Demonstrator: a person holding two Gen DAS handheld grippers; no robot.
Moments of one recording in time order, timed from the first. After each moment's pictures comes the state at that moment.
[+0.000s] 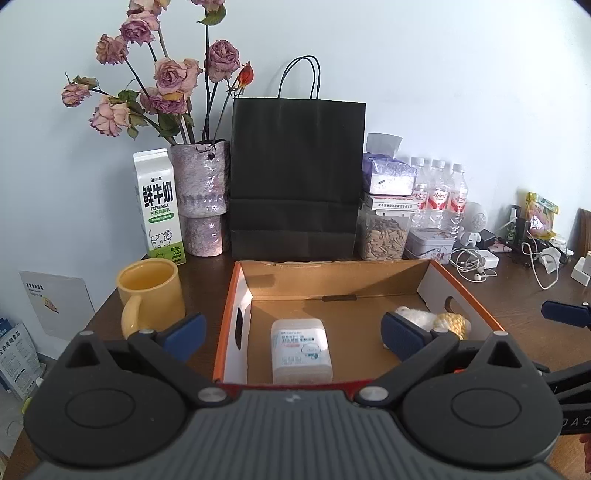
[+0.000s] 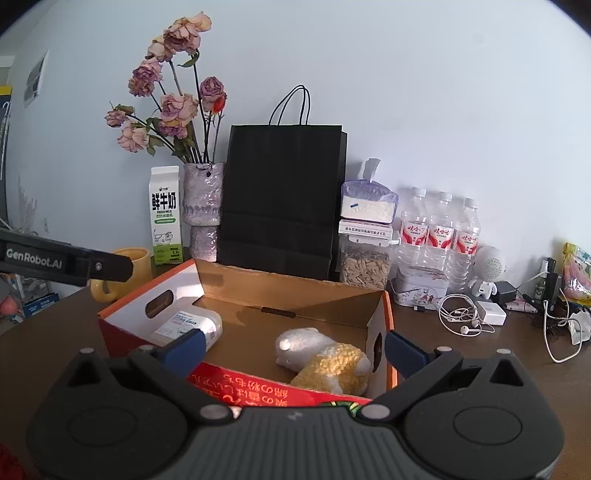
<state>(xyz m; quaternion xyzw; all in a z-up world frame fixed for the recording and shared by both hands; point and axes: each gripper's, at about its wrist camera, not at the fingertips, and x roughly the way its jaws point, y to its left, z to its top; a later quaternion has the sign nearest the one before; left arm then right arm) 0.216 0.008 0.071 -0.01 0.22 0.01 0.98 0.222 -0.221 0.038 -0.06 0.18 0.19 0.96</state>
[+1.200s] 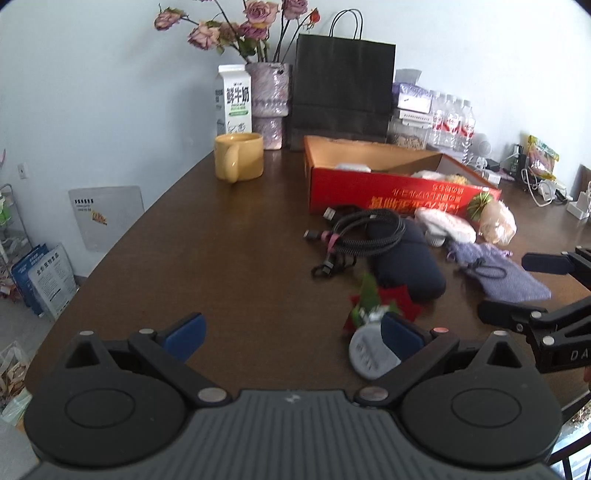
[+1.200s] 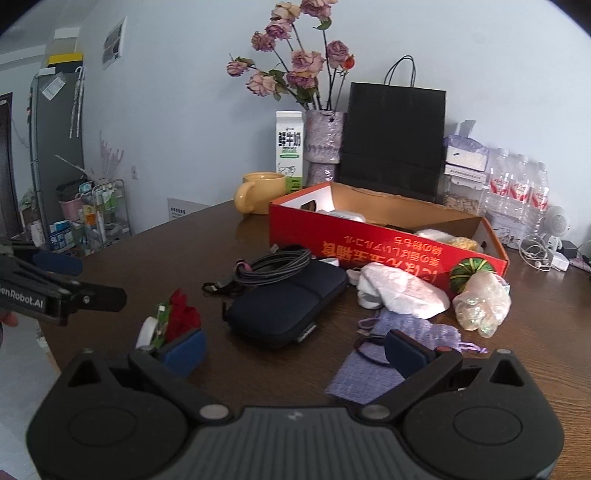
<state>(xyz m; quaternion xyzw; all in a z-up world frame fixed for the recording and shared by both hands) 0.005 0.067 -0.008 -0.03 0.30 0.04 0.95 0.059 -0.180 -0.019 -0.09 0.24 0.31 0.92</state>
